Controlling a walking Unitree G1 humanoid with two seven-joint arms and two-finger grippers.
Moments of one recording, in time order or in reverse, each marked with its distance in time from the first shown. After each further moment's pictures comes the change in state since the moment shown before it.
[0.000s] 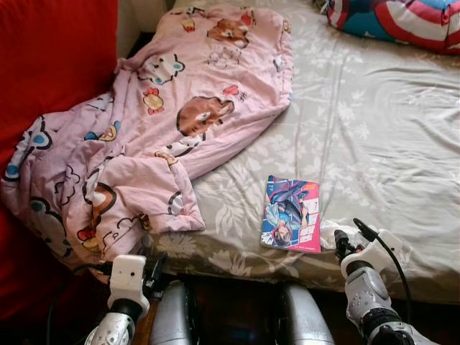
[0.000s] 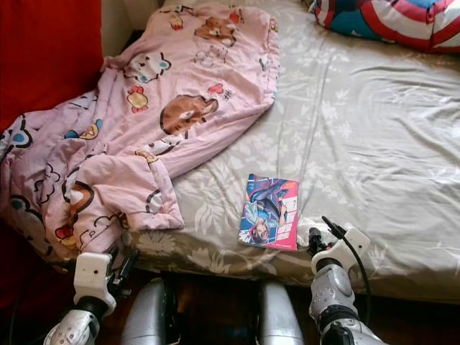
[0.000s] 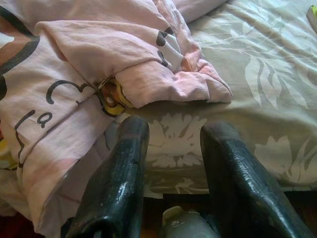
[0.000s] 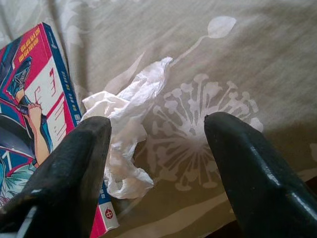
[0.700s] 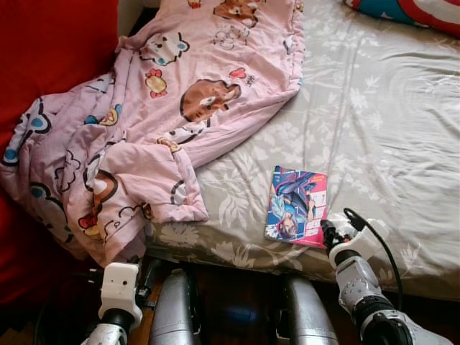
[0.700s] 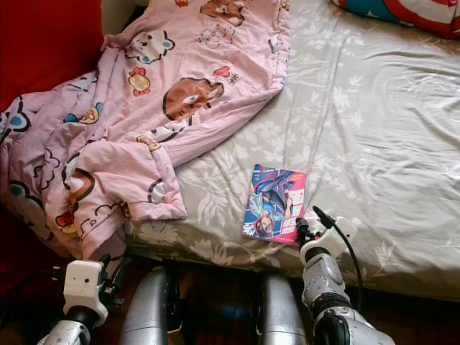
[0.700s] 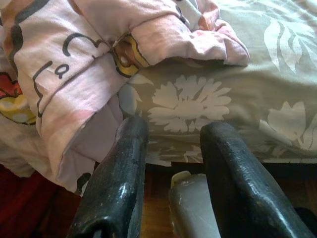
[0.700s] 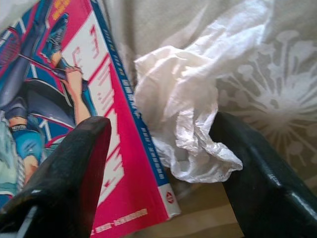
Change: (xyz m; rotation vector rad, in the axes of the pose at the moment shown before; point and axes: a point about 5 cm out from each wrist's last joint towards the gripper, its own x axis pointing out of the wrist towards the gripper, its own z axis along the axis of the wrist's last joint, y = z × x) left arm -0.017 0.005 -0.002 0.011 0.042 0.021; right arm 0.004 0.024 -0.002 0.039 0.046 0.094
